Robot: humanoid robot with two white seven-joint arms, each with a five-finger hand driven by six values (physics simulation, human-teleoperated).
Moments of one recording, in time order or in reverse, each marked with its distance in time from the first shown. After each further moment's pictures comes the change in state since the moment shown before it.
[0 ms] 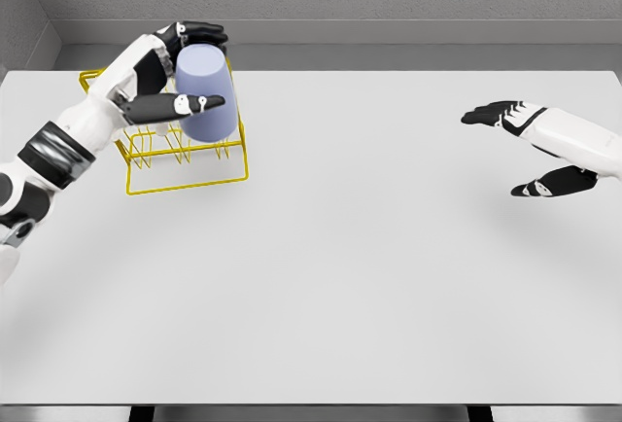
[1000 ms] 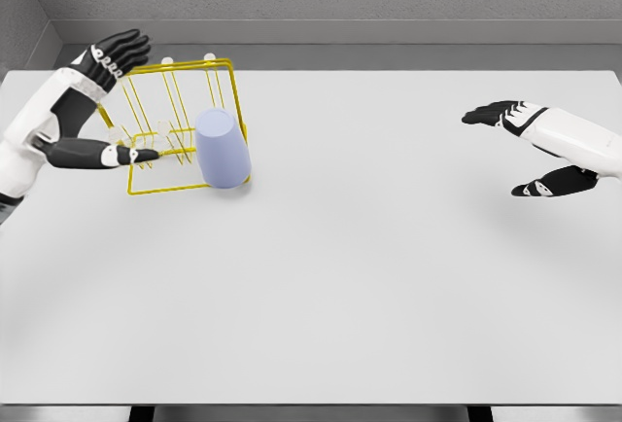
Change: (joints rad) left arm 0.184 0.232 0.034 -0.014 -0.001 -0.426 0.001; right arm 0.000 0.000 -0.001 0.005 0.000 0.000 0.000
